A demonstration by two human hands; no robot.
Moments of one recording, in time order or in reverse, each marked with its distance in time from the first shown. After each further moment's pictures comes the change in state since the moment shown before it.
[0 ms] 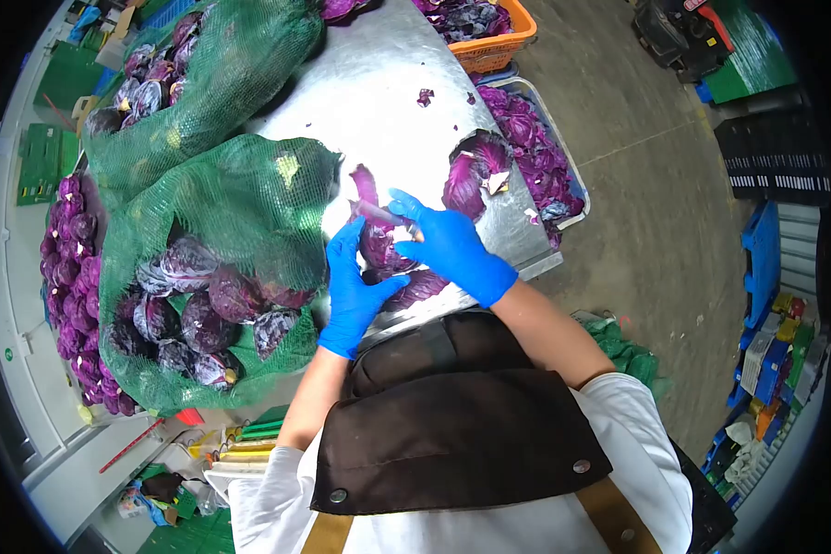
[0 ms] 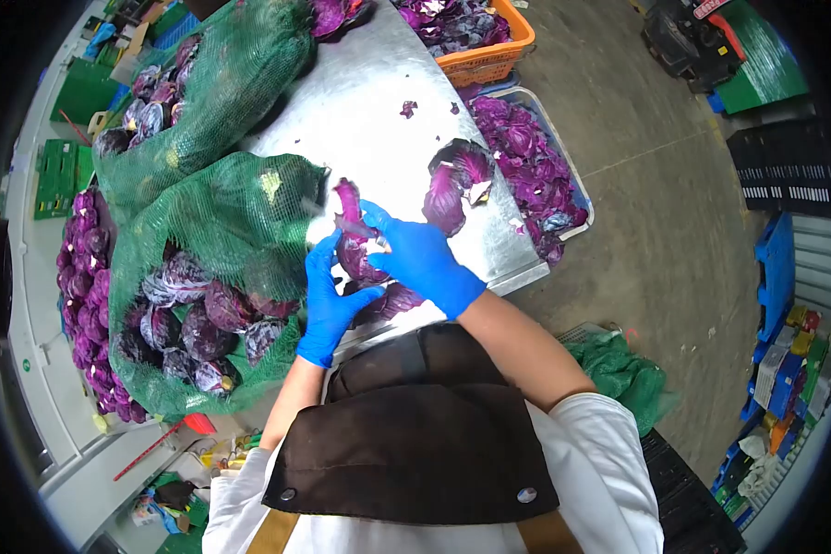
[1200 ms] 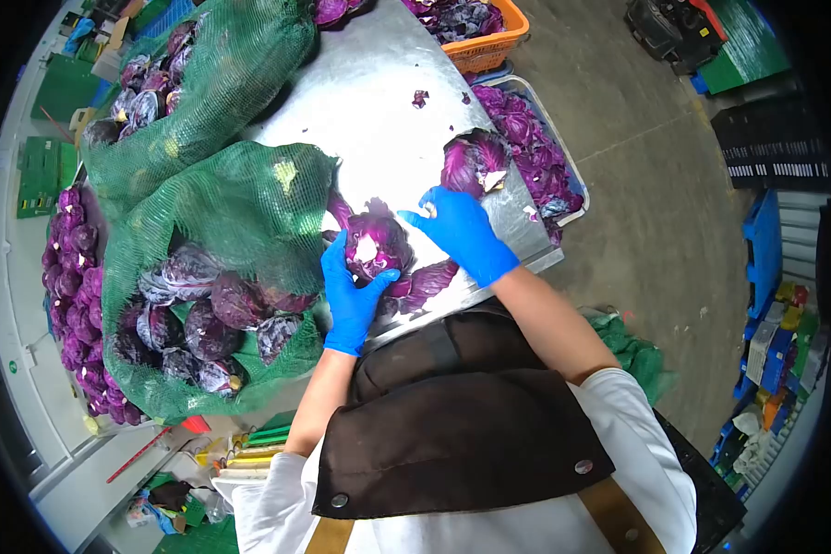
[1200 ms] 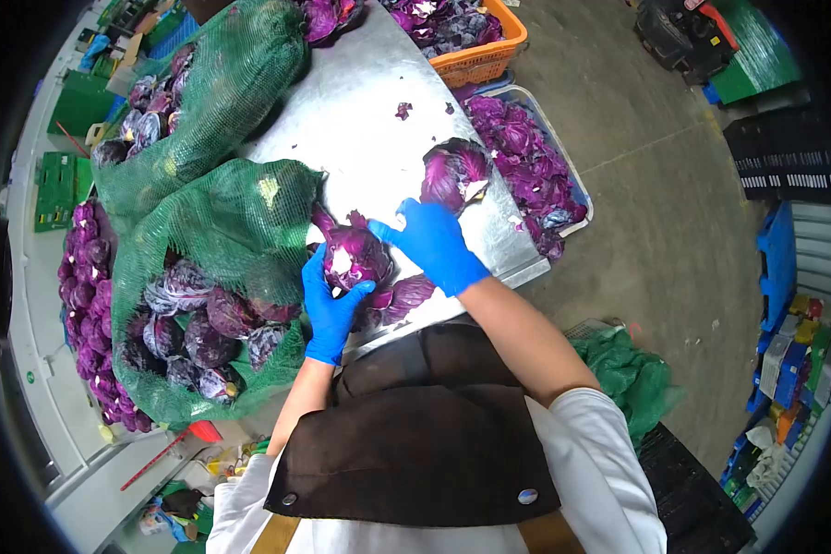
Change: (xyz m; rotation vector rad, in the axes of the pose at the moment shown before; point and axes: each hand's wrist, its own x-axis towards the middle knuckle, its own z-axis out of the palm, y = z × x) left_hand -0.008 -0.025 0.013 -0.146 0.195 -0.029; right_hand 0.016 0.029 -0.002 -0.158 0.126 0.235
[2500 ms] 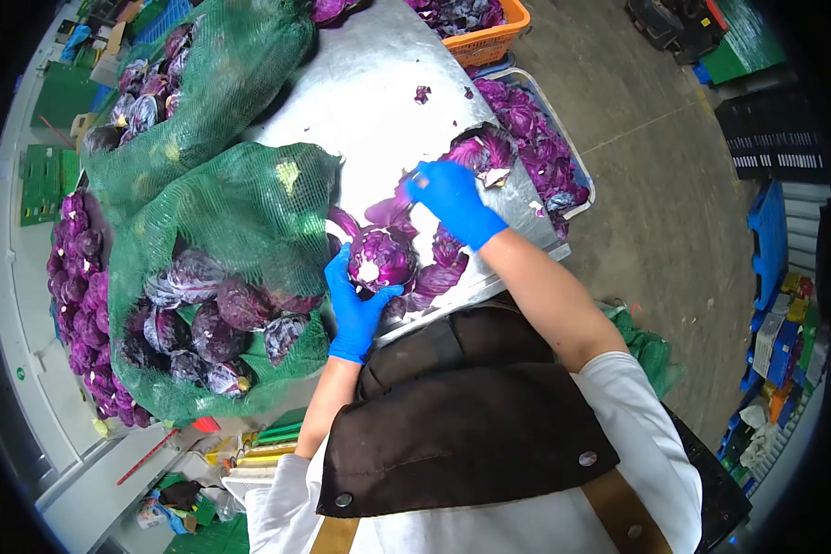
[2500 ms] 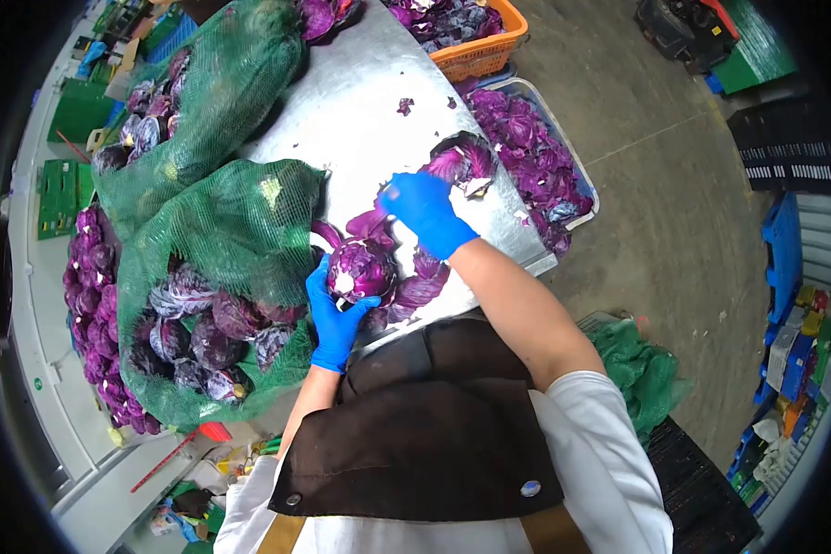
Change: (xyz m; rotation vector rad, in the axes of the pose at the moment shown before) left_hand -0.016 -0.007 -0.009 -0.031 -0.034 0.015; right_hand 0.044 0.003 0.008 0.024 0.139 -0.155
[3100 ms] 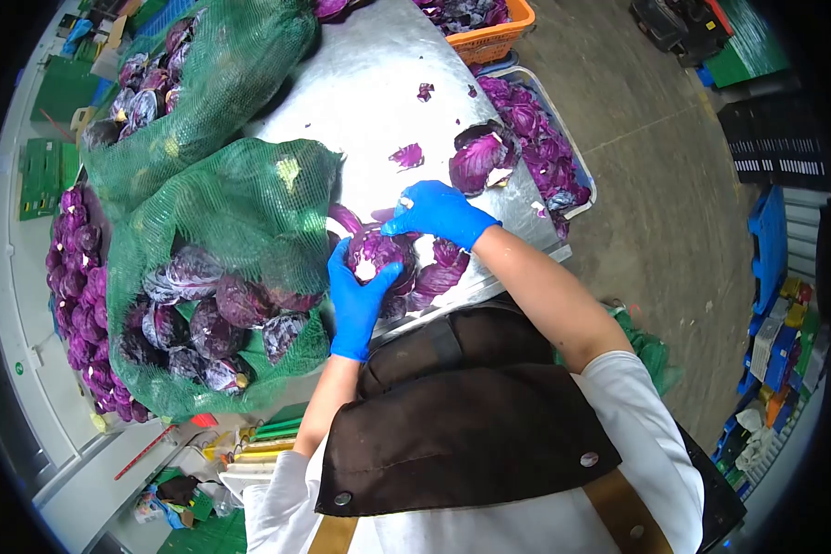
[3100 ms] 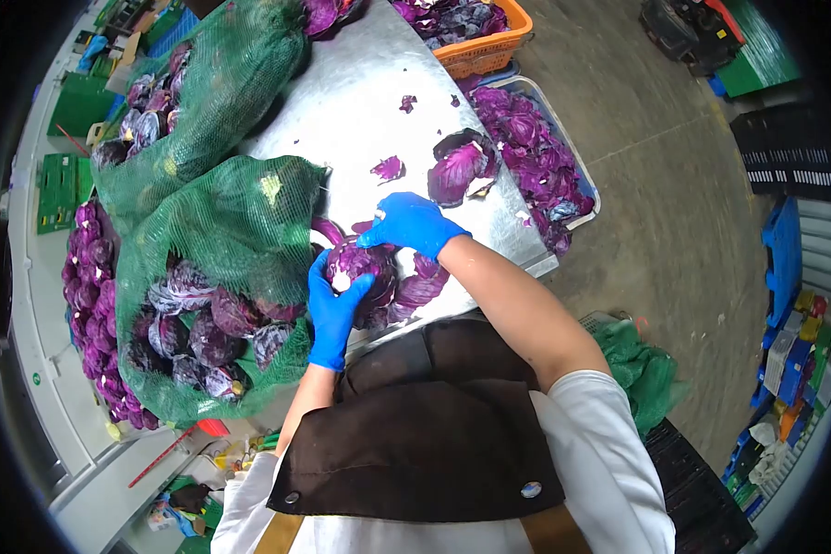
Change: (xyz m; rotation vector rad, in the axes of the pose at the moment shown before) left_hand 0.018 0.023 0.007 -0.135 0.006 -0.297; right_hand 0.004 -0.024 -0.006 -0.013 -0.645 0.146
